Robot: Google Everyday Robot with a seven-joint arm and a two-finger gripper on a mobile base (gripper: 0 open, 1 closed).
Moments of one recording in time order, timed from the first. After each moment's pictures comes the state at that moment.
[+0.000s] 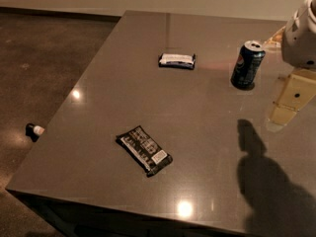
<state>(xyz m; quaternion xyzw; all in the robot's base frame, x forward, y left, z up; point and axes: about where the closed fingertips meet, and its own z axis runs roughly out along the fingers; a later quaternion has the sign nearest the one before) 0.438 -0.217 0.976 -0.60 0.78 -0.03 0.16</state>
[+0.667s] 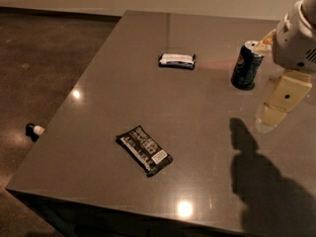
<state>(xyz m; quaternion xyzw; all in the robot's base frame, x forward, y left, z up) 0.440 -0.201 0.970 -0.61 0.77 -0.01 0.17</state>
